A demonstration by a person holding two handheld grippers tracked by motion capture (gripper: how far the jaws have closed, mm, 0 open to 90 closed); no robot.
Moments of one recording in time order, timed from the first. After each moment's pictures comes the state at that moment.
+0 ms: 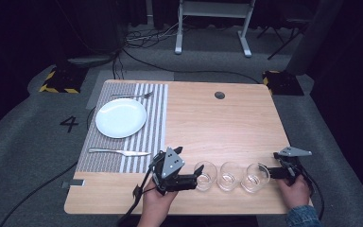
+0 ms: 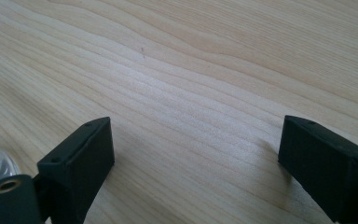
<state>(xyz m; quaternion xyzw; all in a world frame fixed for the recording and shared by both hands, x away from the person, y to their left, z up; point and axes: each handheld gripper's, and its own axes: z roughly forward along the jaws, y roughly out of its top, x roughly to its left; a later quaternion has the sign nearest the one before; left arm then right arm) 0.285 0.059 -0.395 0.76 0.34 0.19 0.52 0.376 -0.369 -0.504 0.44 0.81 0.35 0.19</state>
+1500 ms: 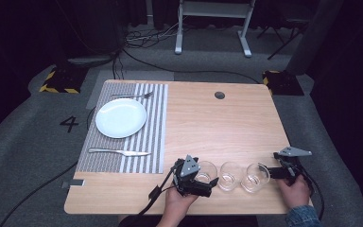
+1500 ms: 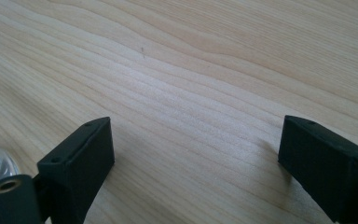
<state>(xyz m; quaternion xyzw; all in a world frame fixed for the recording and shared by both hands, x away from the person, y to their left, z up) 0.315 0.013 -0.486 0.78 0.32 0.09 0.53 0.376 -0.369 -0.504 0.44 0.81 0.35 0.19</state>
